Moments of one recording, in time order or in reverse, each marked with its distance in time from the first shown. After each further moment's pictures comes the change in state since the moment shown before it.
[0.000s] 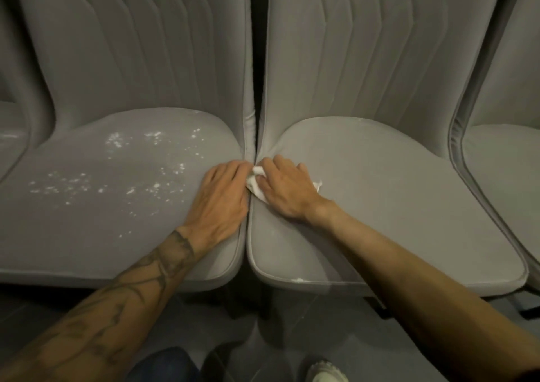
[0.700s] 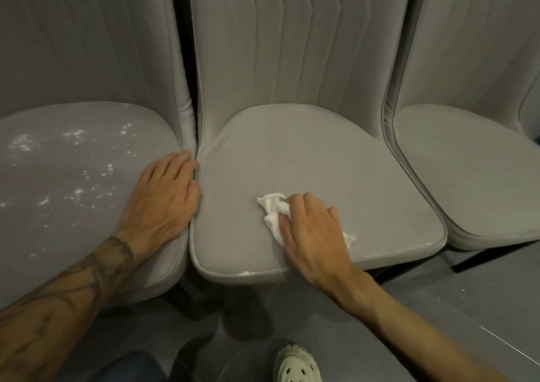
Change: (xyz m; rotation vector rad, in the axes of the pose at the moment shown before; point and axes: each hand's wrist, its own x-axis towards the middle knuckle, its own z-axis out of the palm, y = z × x) left_hand 0.012 -0.014 0.016 0.374 0.020 0.105; right_hand -0.154 0.040 -0.020 -0.098 0.178 0.241
